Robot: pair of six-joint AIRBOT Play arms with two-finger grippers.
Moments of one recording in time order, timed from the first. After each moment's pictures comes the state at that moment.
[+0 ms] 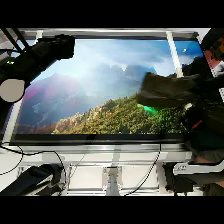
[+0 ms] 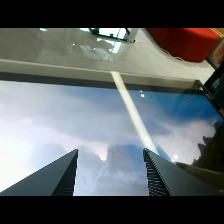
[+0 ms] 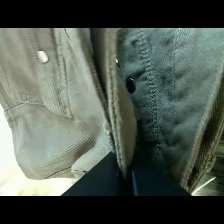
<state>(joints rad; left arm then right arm) -0.39 -0.97 1.30 1.51 -0.49 -1.81 -0.56 -1.52 1.57 -1.34 1.42 1.80</state>
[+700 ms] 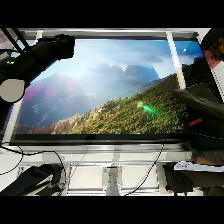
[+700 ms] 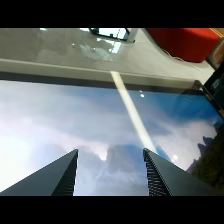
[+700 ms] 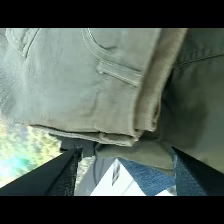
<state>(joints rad) -0.39 -0.97 1.30 1.51 -0.49 -1.82 -0.88 -1.50 1.86 -1.57 1.82 1.79</state>
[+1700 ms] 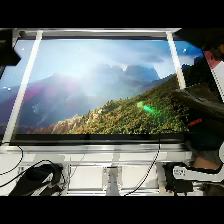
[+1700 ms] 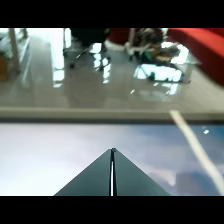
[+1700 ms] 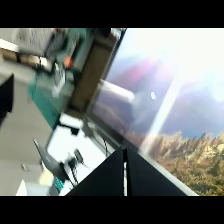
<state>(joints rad) -0.28 -0.64 1.30 1.77 -0.74 -1.82 -0.16 -1.42 2.07 -0.45 1.61 1.62</state>
